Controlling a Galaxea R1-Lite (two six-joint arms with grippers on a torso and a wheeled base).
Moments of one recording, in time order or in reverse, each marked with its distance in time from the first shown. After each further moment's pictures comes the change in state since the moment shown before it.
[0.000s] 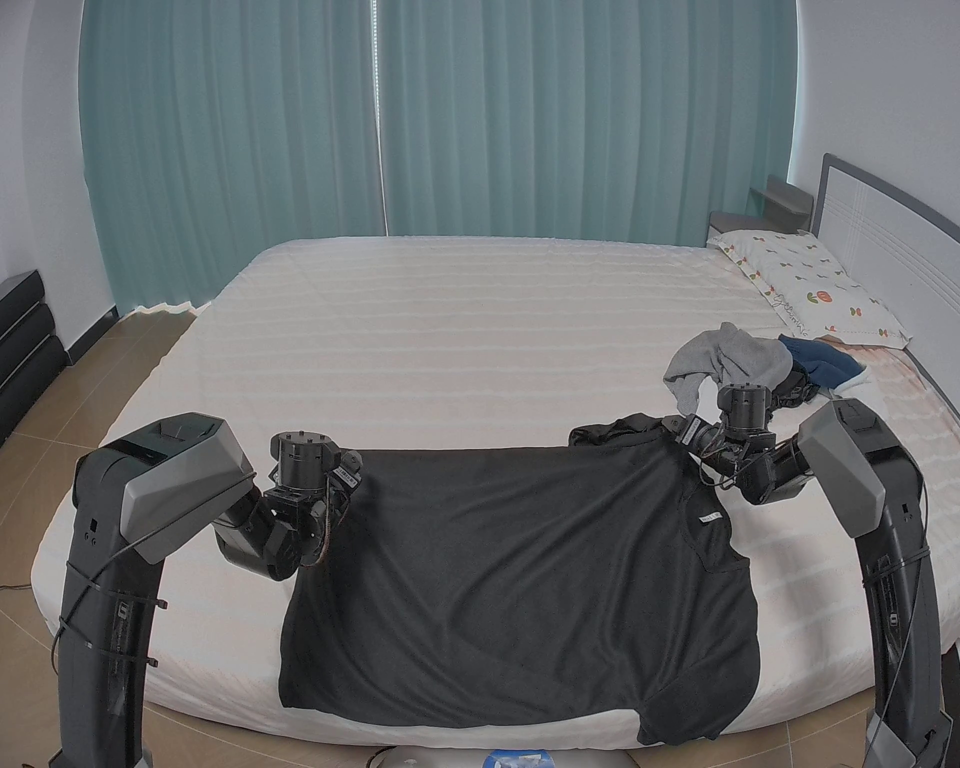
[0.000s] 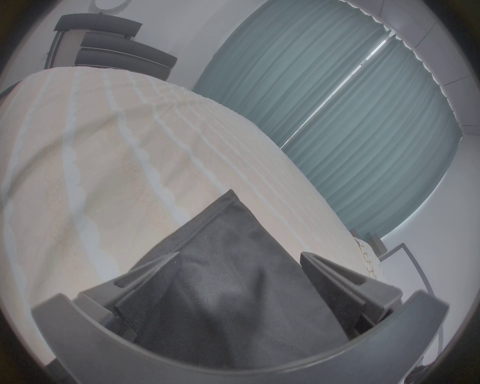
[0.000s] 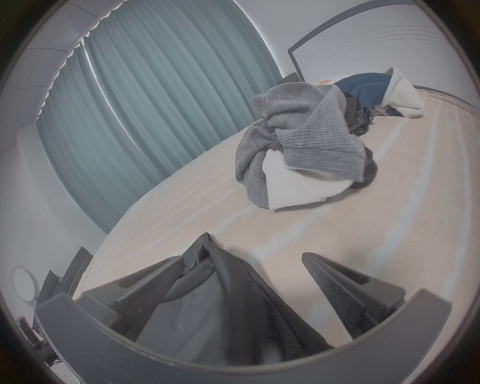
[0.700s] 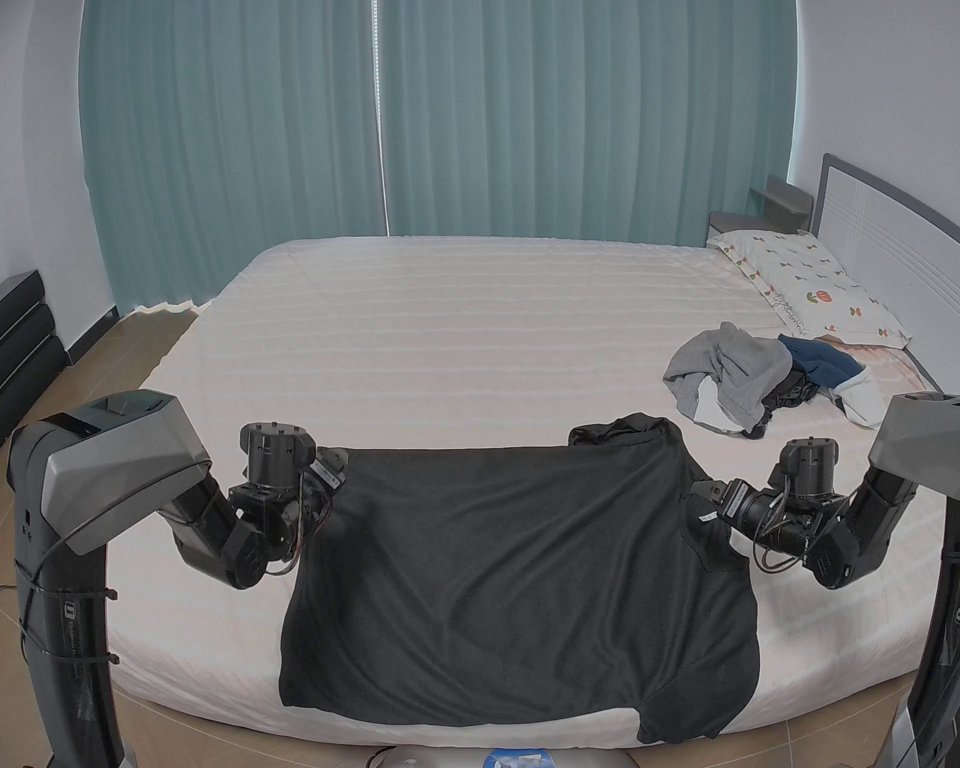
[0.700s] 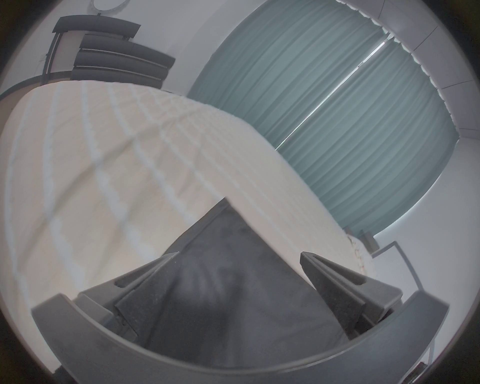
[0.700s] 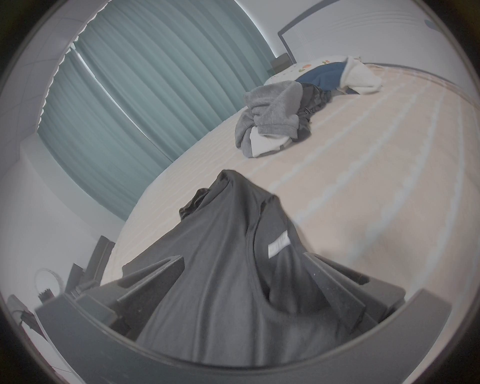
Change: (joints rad) left arm -0.014 -0.220 0.249 -0.012 -0.023 -0.011; right arm 0.034 -0.472 1.034 -0.443 0.097 0.070
